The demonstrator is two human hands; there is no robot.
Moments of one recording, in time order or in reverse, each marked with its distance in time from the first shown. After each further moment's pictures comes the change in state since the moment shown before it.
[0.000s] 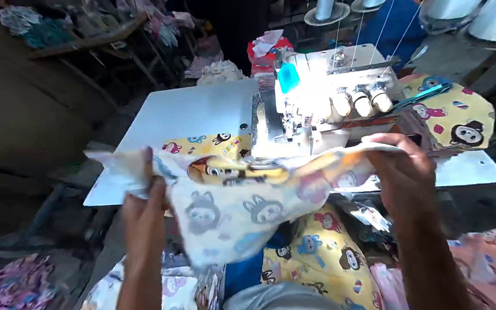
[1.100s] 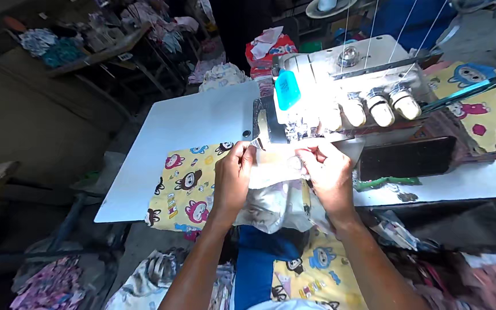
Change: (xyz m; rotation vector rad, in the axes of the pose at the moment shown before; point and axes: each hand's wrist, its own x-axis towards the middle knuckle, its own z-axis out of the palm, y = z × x) left_hand 0.038 0.020 0.130 0.354 -0.365 0.405; right_hand 0.017 0.026 0.118 -0.137 0.055 -0.032
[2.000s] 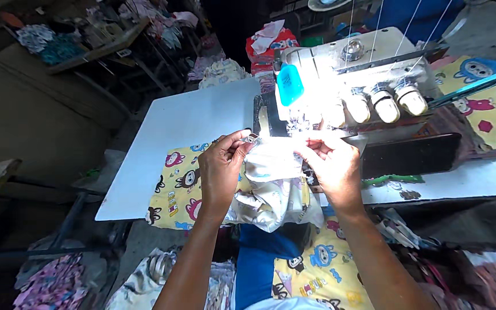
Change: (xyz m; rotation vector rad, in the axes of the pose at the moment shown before) left_hand 0.005 -0.004 -0.013 -0.100 0.071 0.041; right_hand 0.007 -0.003 -0.005 0.147 -0.015 -0.005
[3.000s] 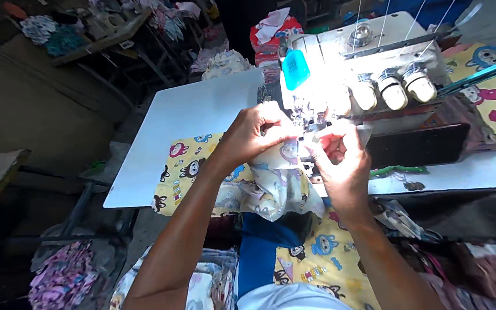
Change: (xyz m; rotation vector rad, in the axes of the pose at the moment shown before) left_hand 0.062 0.010 0.008 -0.173 -0.503 0.452; right_hand -0.022 -0.009 -0.005 -0.218 0.067 -0.023
